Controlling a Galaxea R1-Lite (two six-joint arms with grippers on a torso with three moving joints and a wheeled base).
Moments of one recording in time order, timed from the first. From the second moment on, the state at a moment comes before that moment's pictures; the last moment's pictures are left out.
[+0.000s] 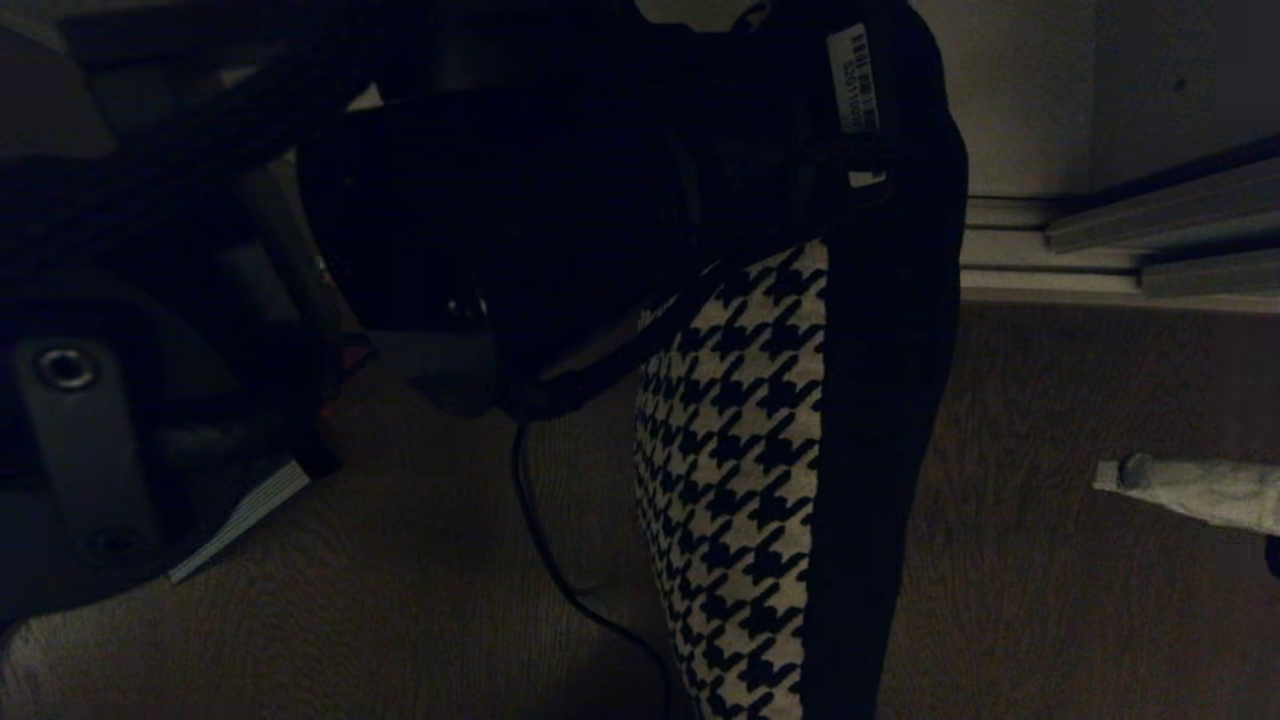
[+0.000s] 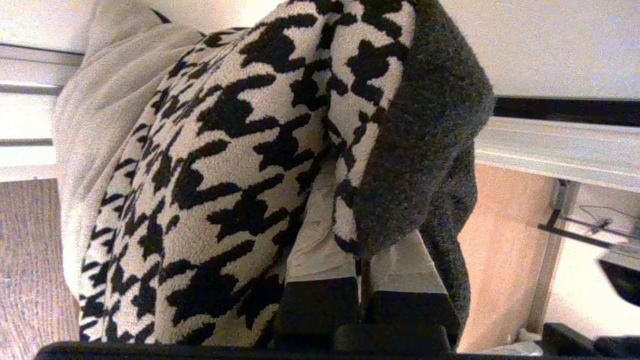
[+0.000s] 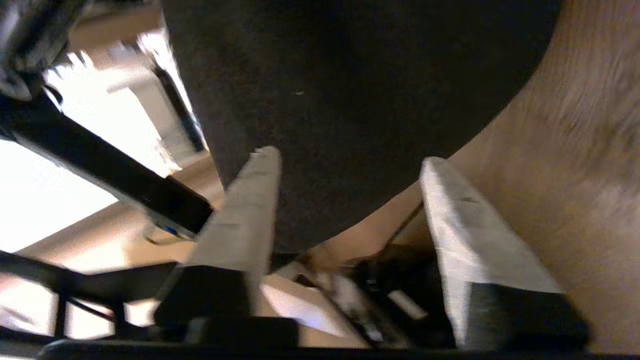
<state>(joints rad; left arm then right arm) -1.04 1.68 -1.51 -0.36 0.39 -0.26 0.21 0.99 -0.82 0.01 0.74 0.40</state>
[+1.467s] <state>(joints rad) -1.04 1.87 -1.90 -0.17 0.31 -0.29 0.40 1.12 -0.86 -0.04 0.51 0.14</state>
